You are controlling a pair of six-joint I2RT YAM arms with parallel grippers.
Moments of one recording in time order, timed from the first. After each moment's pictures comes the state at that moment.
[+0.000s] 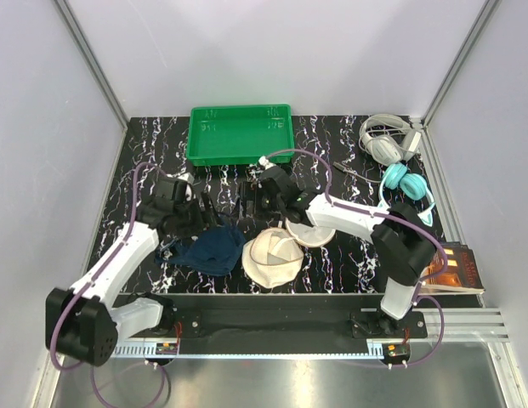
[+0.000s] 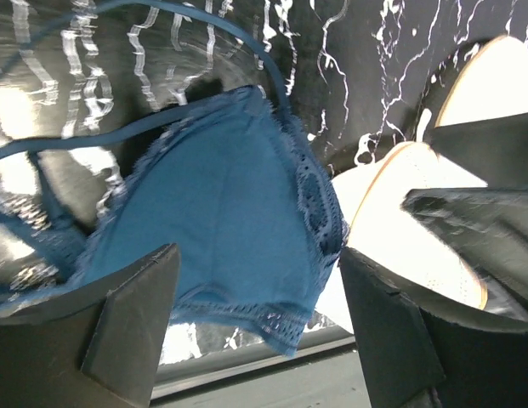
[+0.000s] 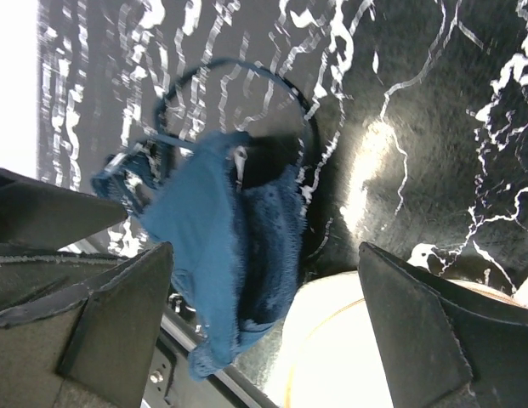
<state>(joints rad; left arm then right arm) -0.28 1.09 0.80 -0.64 0.17 -0.58 0.83 1.78 1.23 -0.10 -0.12 0.75</state>
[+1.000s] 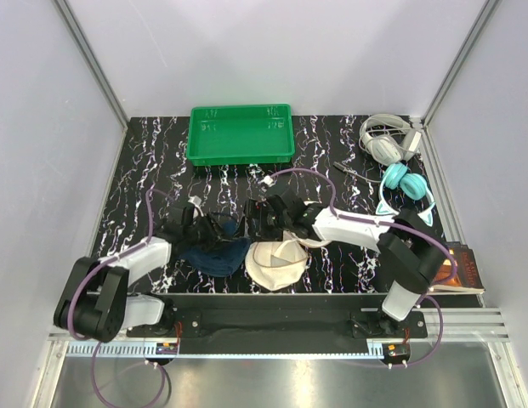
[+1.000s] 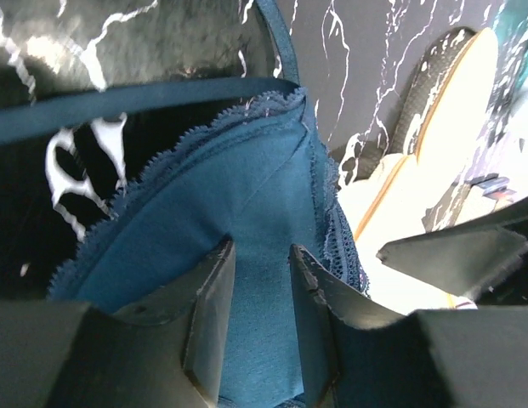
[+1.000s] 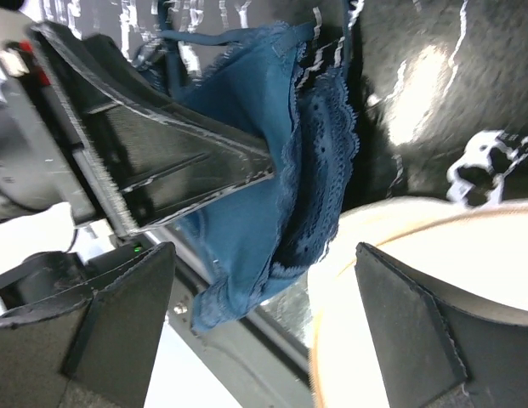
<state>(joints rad) -0.28 1.29 0.45 -0.01 0.41 -0.84 0.86 1.73 1.05 -0.04 -0.26 0.87</state>
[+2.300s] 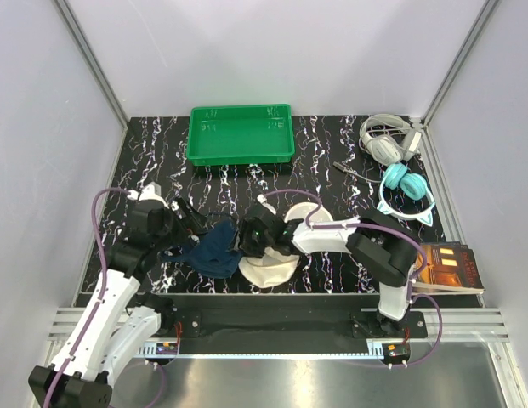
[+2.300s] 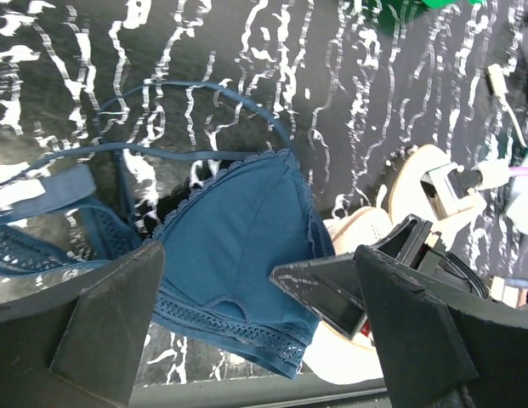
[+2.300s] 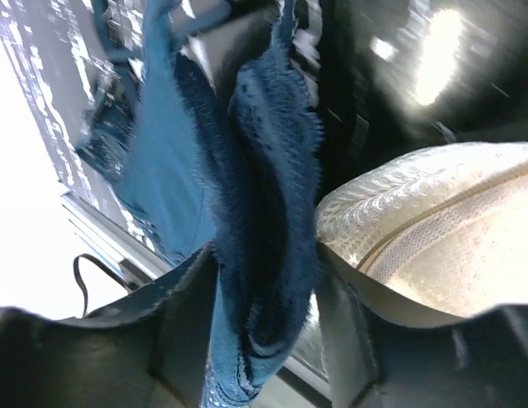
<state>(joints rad) -0.25 0.68 0.65 -0.63 -0.01 -0.73 1.01 1.86 1.03 0.06 -0.07 1.20</state>
